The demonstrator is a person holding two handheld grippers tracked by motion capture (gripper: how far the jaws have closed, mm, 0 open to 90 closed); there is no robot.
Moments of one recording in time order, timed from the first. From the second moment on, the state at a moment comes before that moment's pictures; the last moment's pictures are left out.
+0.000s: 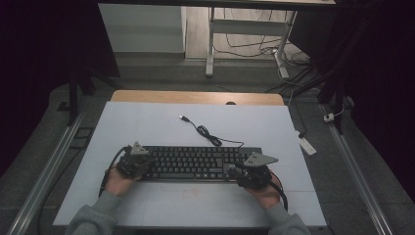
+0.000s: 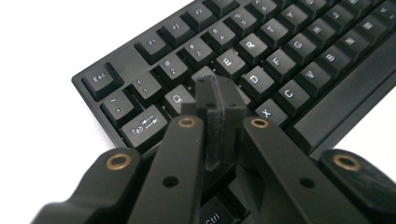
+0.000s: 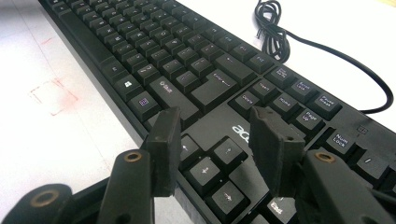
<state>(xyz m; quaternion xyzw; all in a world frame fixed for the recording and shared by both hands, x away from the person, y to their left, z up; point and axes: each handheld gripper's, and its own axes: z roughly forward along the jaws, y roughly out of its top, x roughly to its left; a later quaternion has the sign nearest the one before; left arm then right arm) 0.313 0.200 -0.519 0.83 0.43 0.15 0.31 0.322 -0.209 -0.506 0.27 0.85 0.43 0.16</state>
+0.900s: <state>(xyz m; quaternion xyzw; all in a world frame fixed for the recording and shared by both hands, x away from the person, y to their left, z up) 0.299 0.204 -0.498 0.80 0.42 0.14 0.40 0.321 -0.208 -0.506 0.26 0.85 0.43 0.15</state>
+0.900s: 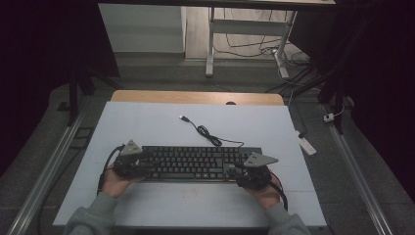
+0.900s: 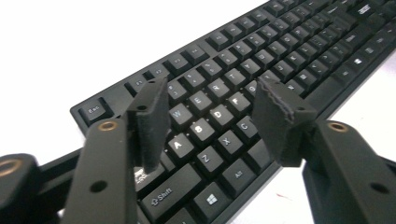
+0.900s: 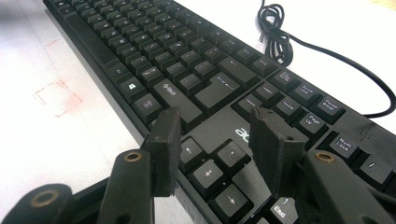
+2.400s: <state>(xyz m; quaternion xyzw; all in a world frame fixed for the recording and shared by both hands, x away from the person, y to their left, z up) 0.299 0.201 -0.500 0.81 0.42 0.13 0.40 0.324 -0.165 -0.502 0.23 0.86 0.45 0.12</state>
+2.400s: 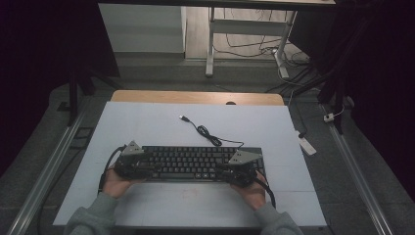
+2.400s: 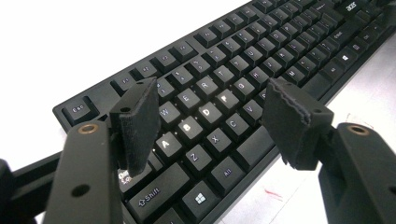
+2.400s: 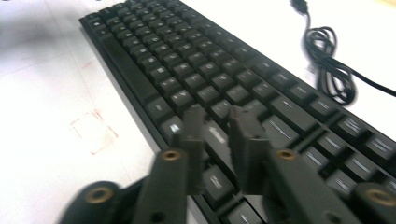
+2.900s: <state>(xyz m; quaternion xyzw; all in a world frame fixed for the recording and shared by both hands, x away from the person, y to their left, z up) 0.299 0.200 -0.500 0.81 0.42 0.13 0.40 0.330 -0.127 -0.503 0.21 0.87 0.44 0.11</state>
